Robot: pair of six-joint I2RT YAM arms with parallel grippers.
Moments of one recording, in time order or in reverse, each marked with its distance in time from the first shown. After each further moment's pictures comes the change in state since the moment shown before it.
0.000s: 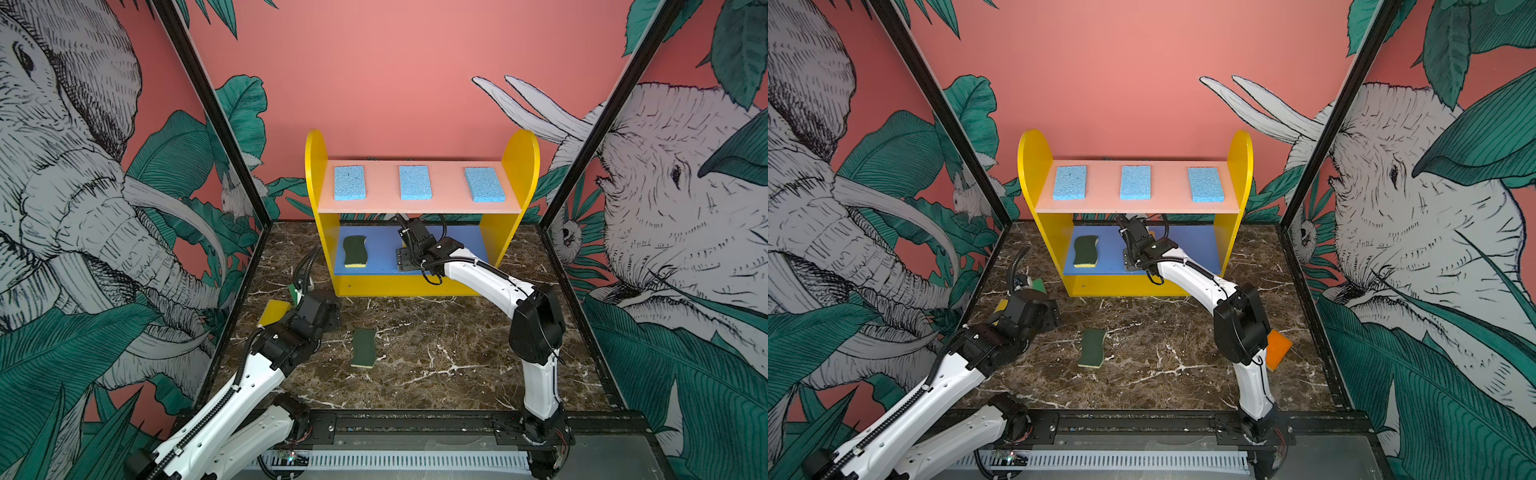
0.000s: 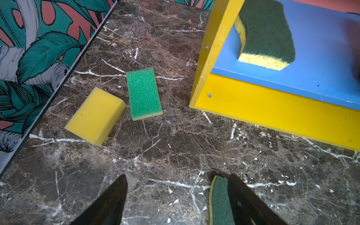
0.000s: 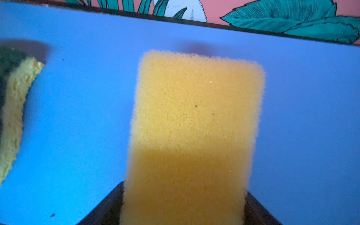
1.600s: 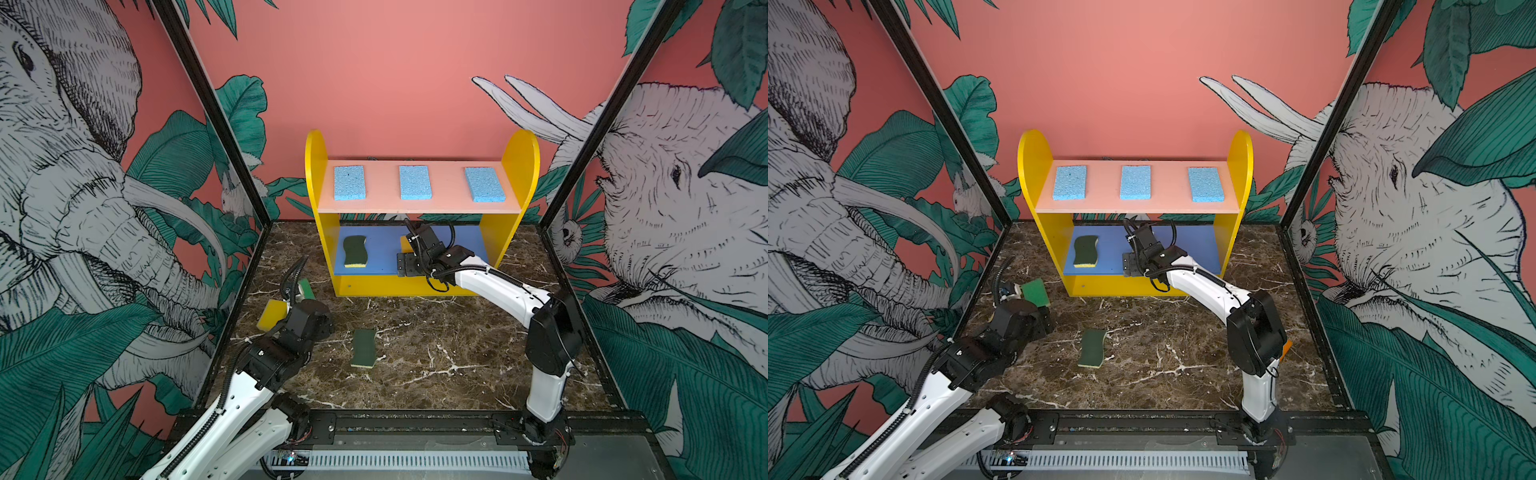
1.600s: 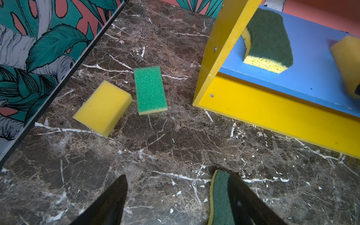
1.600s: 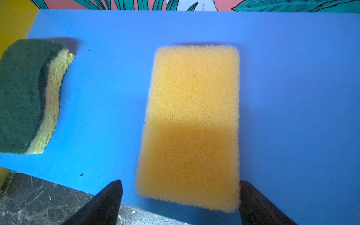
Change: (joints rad) left arm 0.000 -0.130 -0.032 -0.068 -0.002 -0.044; right arm 0.005 -0.131 -0.186 0.115 -0.087 0.039
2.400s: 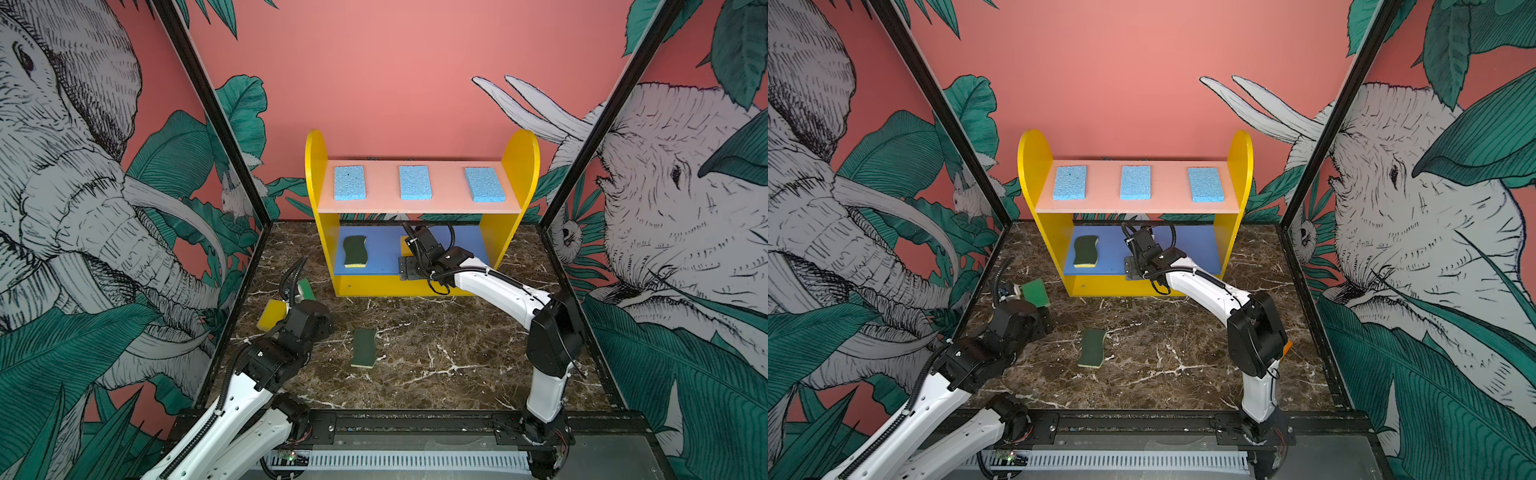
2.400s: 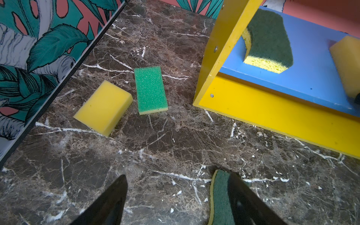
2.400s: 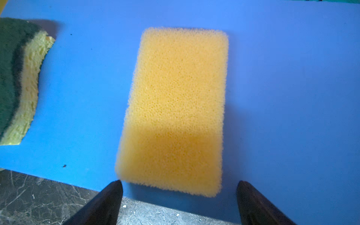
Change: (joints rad) left arm 0.000 -0.006 -0.002 -0.004 -0.001 0.000; right arm 0.015 -0.023 -0.025 -0.071 0.066 0.006
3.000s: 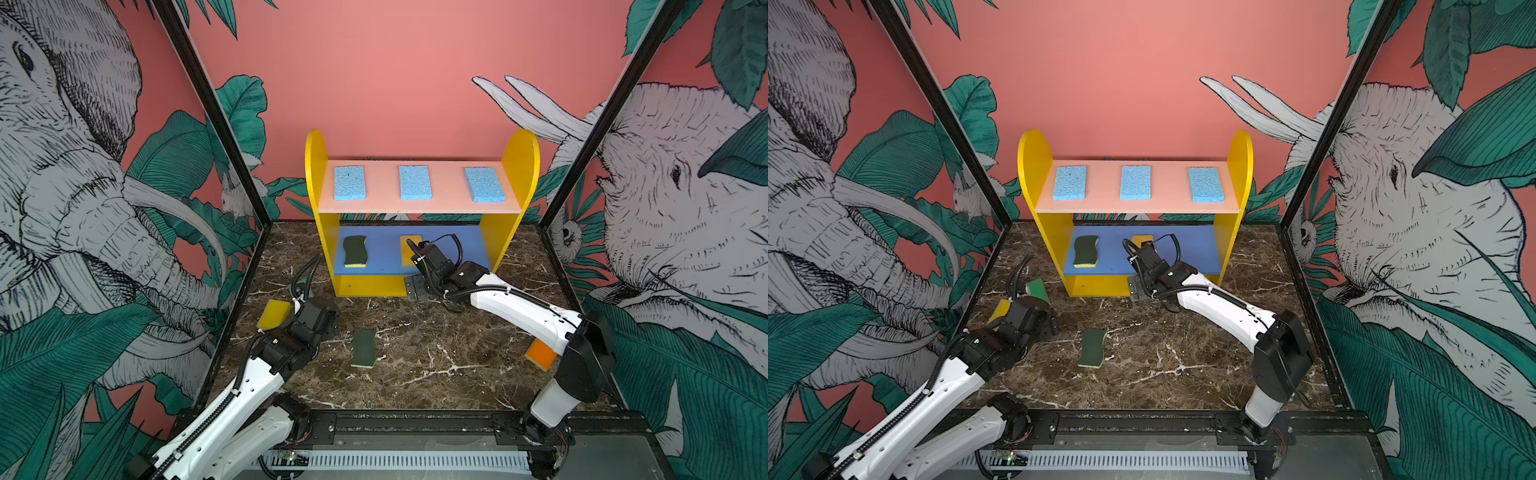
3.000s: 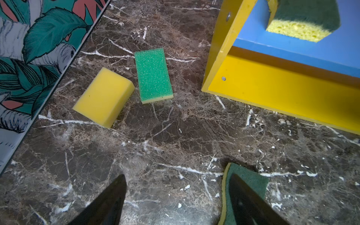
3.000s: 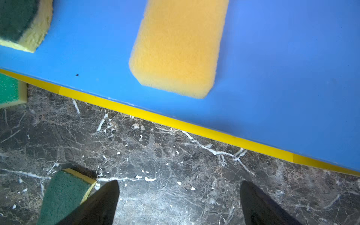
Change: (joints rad) left arm 0.000 0.115 -0.022 0.002 0.006 -0.008; right arm 0.069 -0.229 -0.222 -0.058 0.015 -0.069
